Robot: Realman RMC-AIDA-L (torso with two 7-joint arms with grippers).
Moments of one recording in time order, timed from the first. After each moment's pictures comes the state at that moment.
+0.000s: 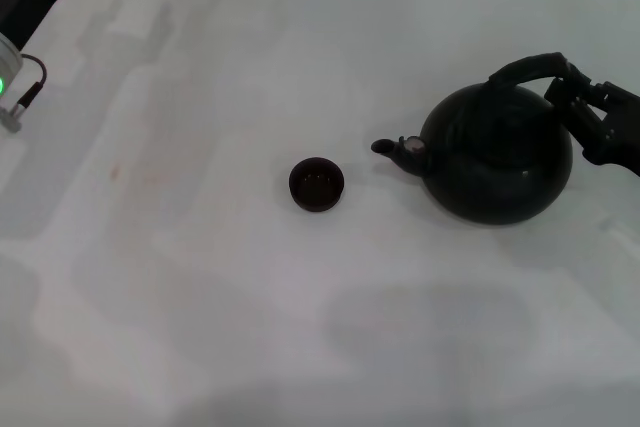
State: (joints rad) left arm -0.51 -2.08 1.19 0.29 -2.59 -0.97 2.31; right arm 0.30 1.97 -1.59 -0.13 -0.49 -1.35 0.80
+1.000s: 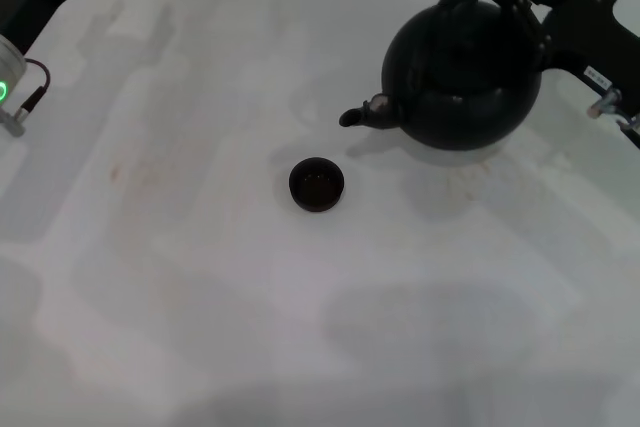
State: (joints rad) left arm -0.51 -2.08 1.19 0.28 -2.59 -0.97 2.31; right arm 0.40 2.01 -1.56 -0.29 -0.49 -1.23 0.60
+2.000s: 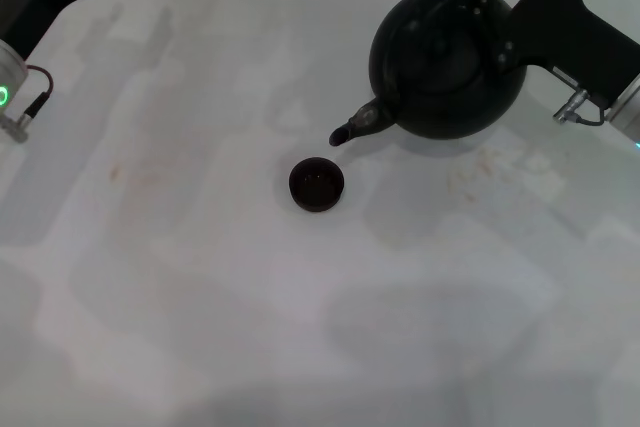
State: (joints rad) left arm -0.51 -2.09 1.19 0.27 -2.60 -0.97 2.28; right arm 0.41 2.02 -1.62 -0.34 -0.48 -1.24 0.20
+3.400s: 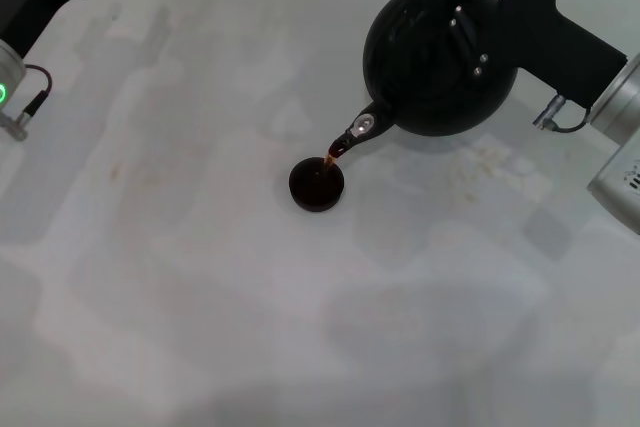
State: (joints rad) left arm -0.51 -2.09 1.18 0.27 -2.60 -0.96 2.25; right arm 0.42 2.03 -1.68 -0.38 -0.46 -1.21 -0.12
